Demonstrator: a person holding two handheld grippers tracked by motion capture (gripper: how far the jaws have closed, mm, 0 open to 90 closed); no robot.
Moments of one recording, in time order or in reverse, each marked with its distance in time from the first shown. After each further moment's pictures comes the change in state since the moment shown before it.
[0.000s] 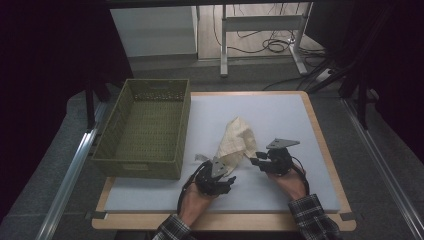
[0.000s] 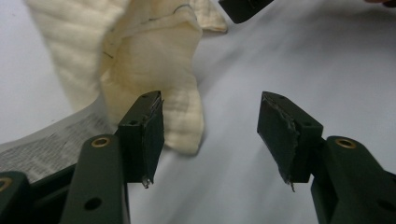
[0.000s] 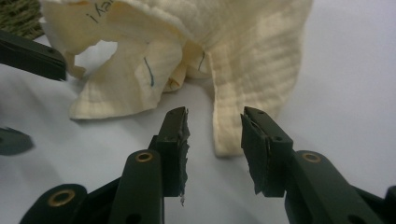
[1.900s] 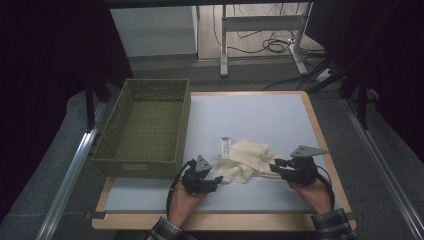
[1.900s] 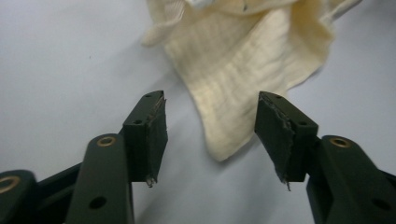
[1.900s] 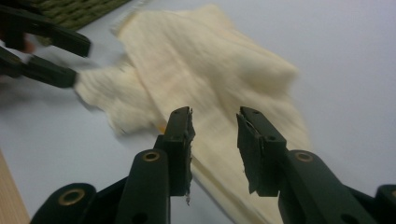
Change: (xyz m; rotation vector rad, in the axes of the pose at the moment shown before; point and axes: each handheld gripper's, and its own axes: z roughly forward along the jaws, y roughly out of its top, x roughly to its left) left arm 0.028 -0.028 -0.018 0.038 -0.022 -0.158; right arm 0.000 -0.018 -0.069 -0.030 -0.004 0.030
